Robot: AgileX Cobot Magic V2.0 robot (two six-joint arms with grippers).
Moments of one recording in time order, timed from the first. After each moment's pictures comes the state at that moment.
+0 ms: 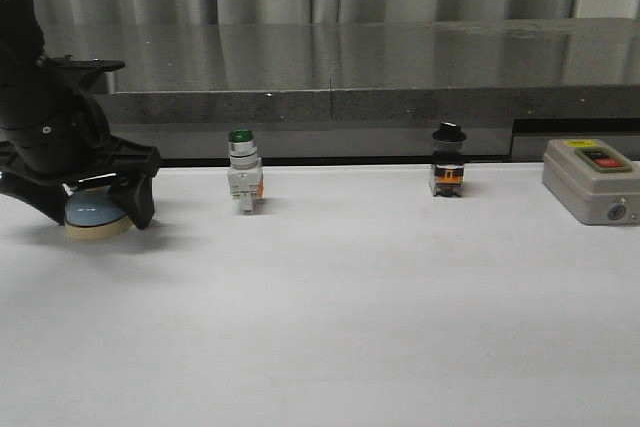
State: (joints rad) left arm -0.20 2.00 -1.27 -0.04 0.46 -0.03; right arm 0.07 -0.01 0.03 -0.05 0.08 0.21
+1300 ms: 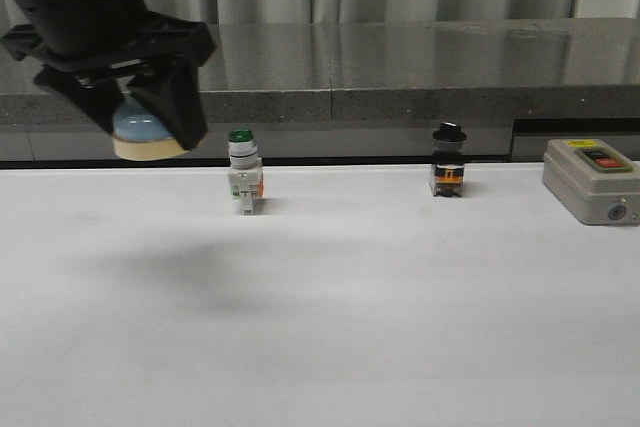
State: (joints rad) left arm -0.45 1.69 -1.27 -0.04 0.74 -0.03; right arm 0.07 -0.01 0.03 -0.05 0.08 0.21
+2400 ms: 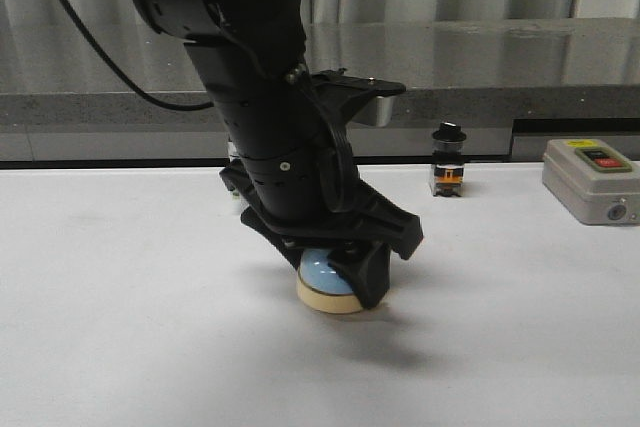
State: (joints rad) left arm -0.76 2.02 -1.35 -0.04 0.56 -0.03; right arm 0.07 -0.01 0.03 -0.05 0.08 0.21
